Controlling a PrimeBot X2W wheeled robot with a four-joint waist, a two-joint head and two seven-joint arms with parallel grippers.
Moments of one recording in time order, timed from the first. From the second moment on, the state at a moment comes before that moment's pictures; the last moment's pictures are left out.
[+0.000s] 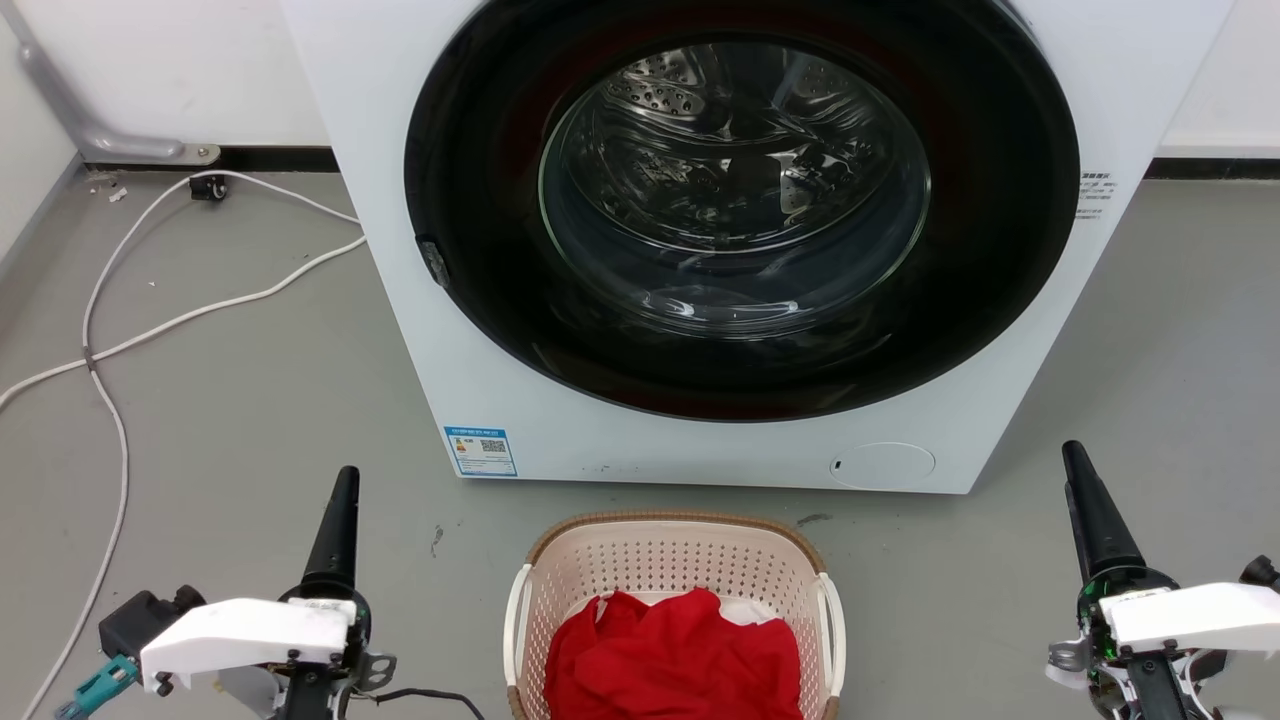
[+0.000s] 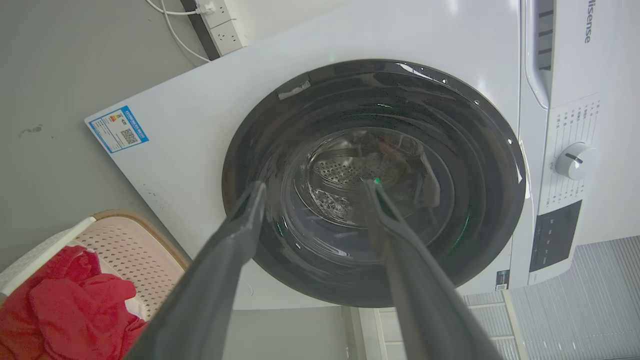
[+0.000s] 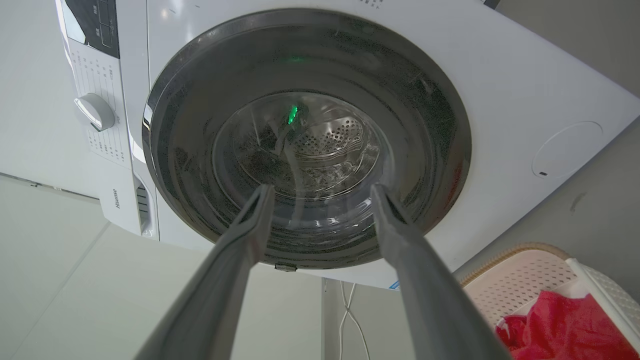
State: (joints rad) left arm -0.07 0.05 0.09 0.18 -1.31 -0.07 0.03; right arm -0.06 -0.05 -0.09 0.18 1.29 0.13 0.03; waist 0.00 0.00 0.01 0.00
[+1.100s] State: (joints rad) left arm -0.02 0.05 0.00 0.07 -0.75 0.02 -0.09; right arm 0.01 -0.05 -0.04 0.08 0.65 0.13 -0.10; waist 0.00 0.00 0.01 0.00
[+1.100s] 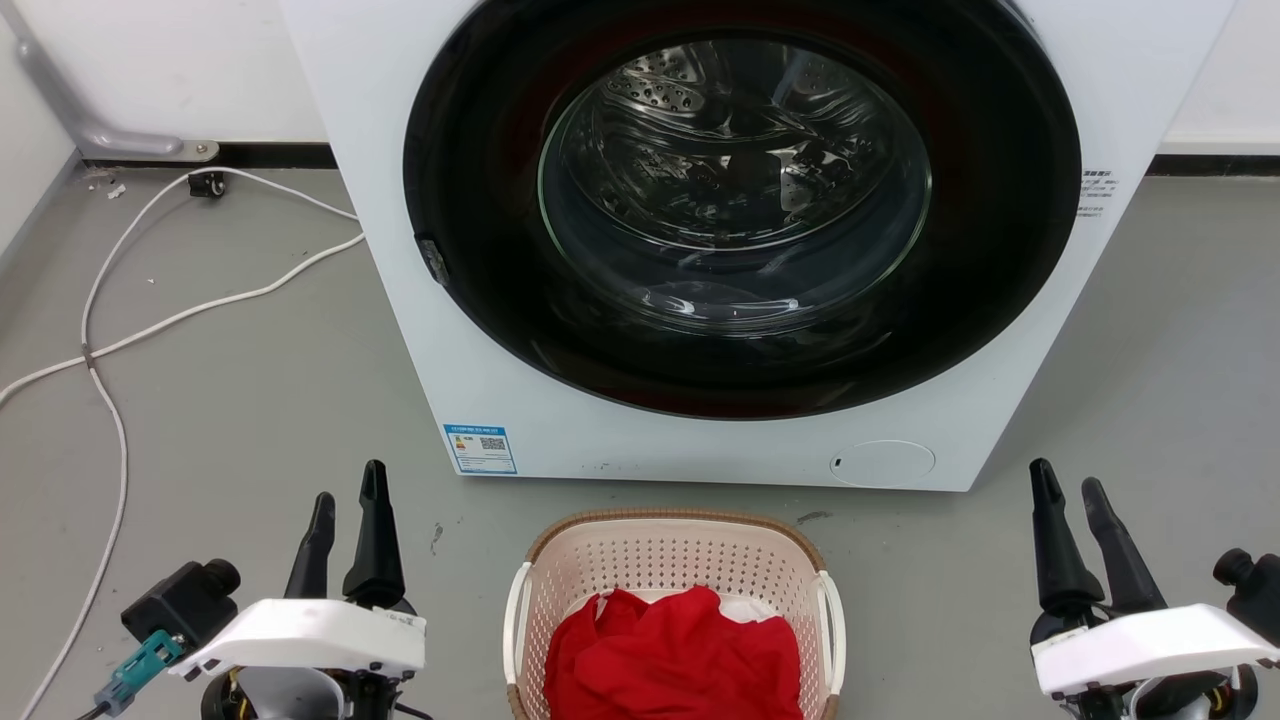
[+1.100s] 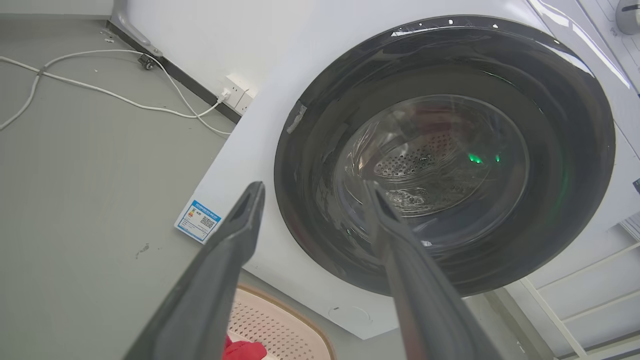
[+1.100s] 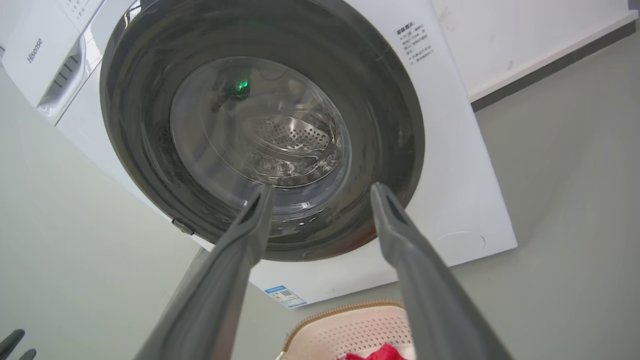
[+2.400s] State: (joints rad) left arm 0.03 0.05 -0.03 0.05 -0.33 0.05 -0.20; right arm 0.07 -0.05 -0.01 0.02 0.19 0.13 -0.20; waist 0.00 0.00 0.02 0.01
